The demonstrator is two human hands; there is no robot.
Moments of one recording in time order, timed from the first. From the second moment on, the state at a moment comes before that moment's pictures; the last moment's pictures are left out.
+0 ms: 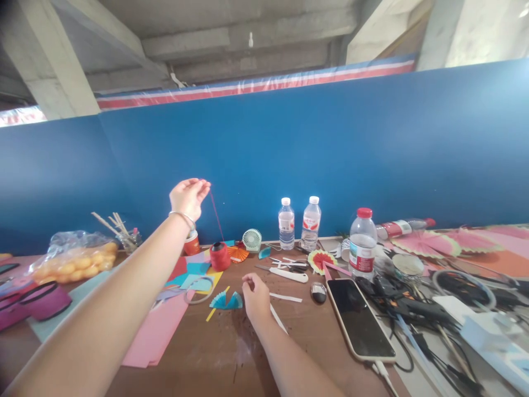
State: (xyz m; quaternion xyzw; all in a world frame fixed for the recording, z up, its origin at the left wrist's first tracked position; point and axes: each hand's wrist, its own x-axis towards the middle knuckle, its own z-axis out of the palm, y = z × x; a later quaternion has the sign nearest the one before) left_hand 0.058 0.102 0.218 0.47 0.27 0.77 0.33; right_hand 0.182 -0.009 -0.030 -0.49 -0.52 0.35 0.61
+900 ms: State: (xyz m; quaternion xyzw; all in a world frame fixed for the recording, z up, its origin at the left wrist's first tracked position) left_hand -0.006 0.026 0.211 0.53 0.41 0.72 0.19; right_hand 0.182 -0.007 -0.034 -0.49 -0.52 0.35 0.61
